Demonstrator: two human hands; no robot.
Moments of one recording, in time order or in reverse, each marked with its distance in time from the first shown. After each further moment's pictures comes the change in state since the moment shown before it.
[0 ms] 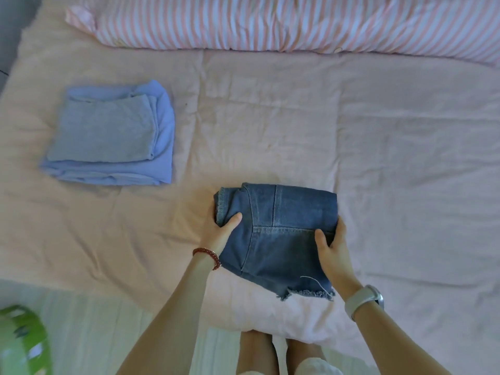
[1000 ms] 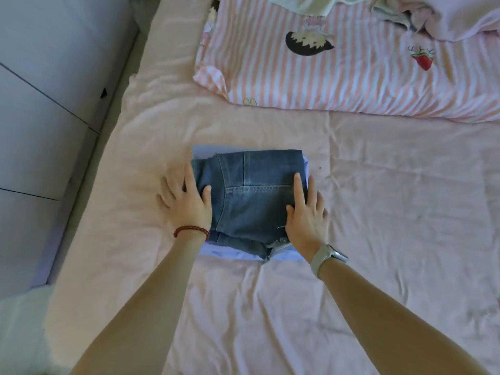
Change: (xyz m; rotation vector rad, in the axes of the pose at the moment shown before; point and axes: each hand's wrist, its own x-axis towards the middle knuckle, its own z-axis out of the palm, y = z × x) left_hand 0.210 0.088 -0.352 0.910 0.538 0.374; right_hand 0.061 -0.230 0.380 -0.790 0.070 -0.377
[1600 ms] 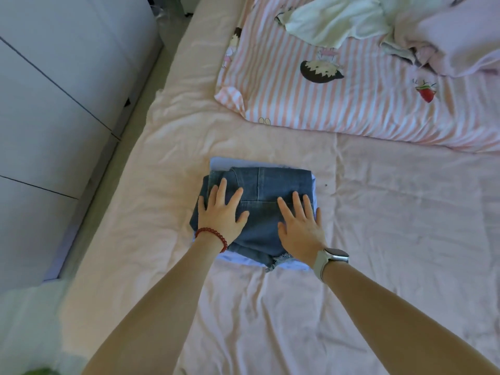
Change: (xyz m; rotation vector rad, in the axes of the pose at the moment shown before) left_hand -0.006 0.015 -0.010 0.226 -0.393 0.287; right_hand 0.001 -0.012 -0.007 -0.319 -0.177 -0.237
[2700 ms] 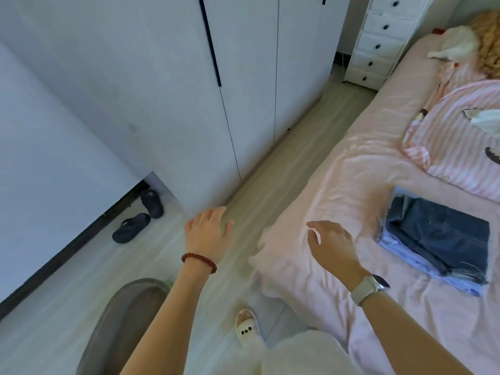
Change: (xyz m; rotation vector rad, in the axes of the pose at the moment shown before) left_hand -0.448 -0.388 -0.153 -0.302 0.411 -0.543; right_hand -0.247 -0.445 -0.060 0.177 0.045 -0.346
